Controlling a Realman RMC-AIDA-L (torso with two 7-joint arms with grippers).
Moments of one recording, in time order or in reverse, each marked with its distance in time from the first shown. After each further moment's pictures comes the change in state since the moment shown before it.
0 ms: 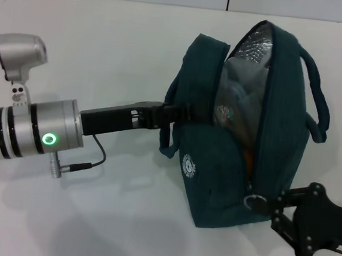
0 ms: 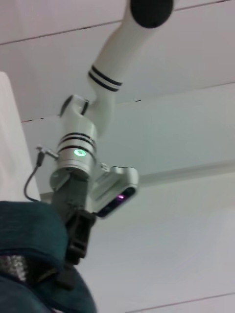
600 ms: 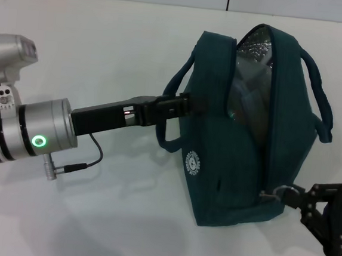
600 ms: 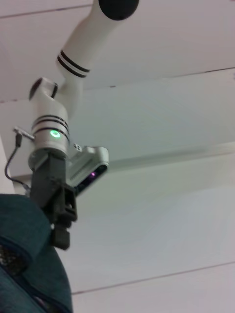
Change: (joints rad) left arm 0.026 0.000 -0.005 0.004 -0.054 0.071 0.030; right arm -0.064 -0.012 0.109 -0.014 -0.002 -0.100 -0.026
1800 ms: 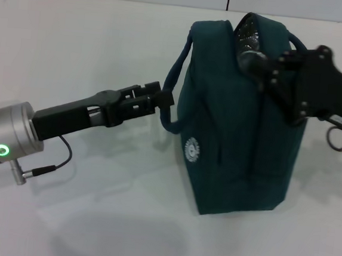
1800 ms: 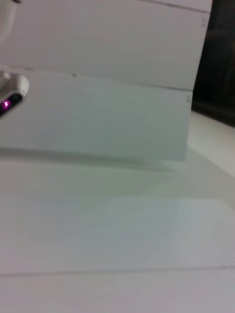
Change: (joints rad) left arm 0.076 0.033 -0.054 0.007 -0.024 0.071 0.119; right arm 0.291 0.023 -0.001 -0.056 0.189 0.112 -0.014
